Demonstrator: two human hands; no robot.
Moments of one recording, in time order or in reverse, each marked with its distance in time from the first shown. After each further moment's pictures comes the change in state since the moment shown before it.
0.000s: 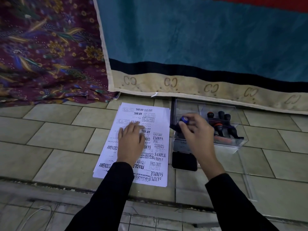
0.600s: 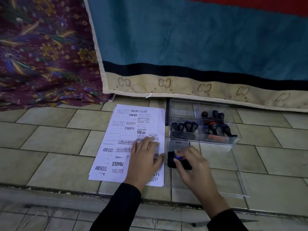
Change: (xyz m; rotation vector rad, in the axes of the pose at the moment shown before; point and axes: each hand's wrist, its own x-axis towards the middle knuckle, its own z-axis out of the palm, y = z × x) left_hand -0.054 0.048 0.007 -0.010 -0.116 0.189; right_hand -0.082 0.006 -0.026 -0.253 -0.200 -0.231
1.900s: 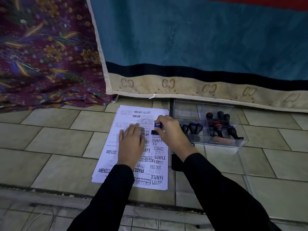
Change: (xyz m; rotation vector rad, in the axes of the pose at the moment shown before) left_hand 0.048 -0.053 -0.012 0.031 0.114 -0.174; right_hand 0.120 0.016 0.074 -0.031 -0.187 0.036
